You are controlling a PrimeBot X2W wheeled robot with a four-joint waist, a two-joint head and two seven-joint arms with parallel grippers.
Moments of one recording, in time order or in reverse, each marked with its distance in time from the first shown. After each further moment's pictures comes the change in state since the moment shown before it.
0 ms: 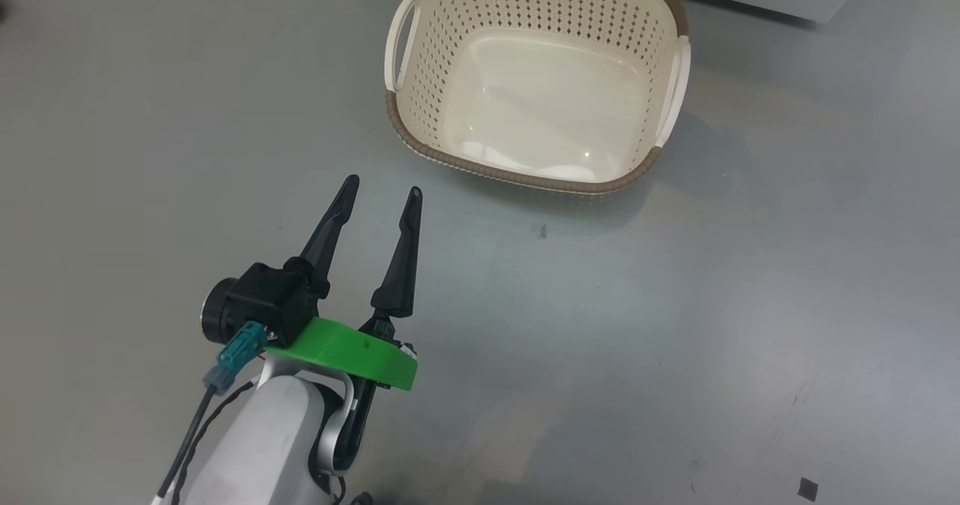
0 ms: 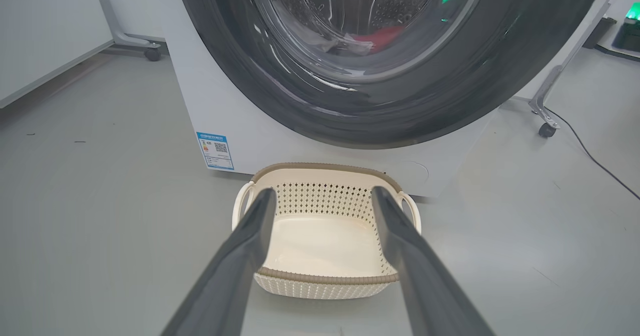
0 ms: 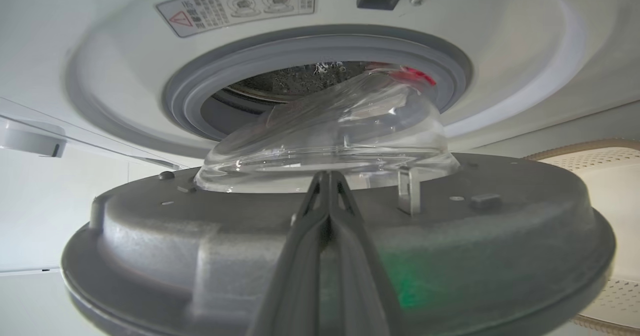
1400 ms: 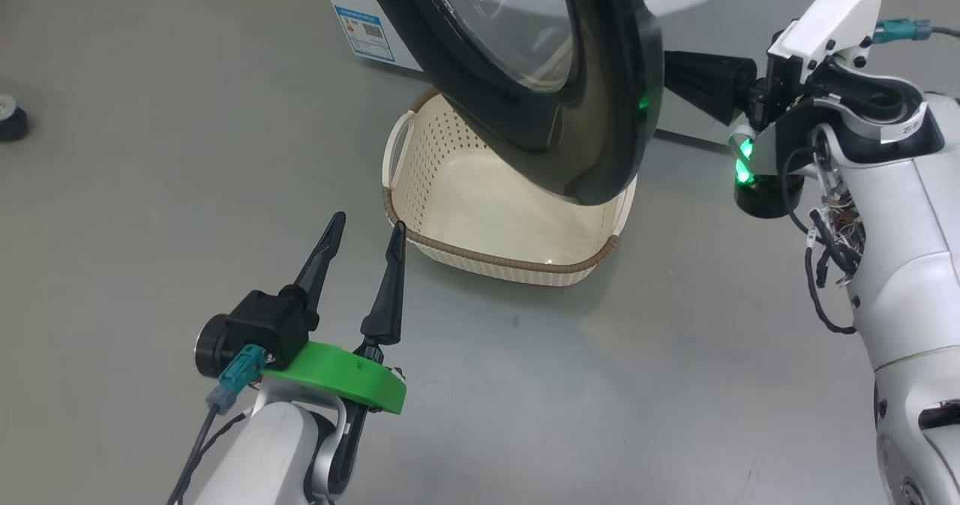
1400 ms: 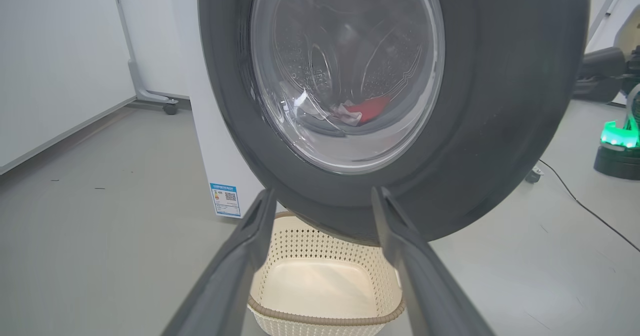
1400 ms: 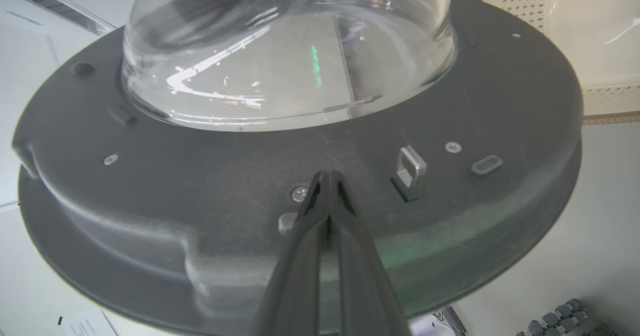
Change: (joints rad) left arm 0.052 0.001 0.022 0.044 0.013 0.006 0.000; right arm 0.249 0.168 0.129 0.136 0.059 -0.007 0.186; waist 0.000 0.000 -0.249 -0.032
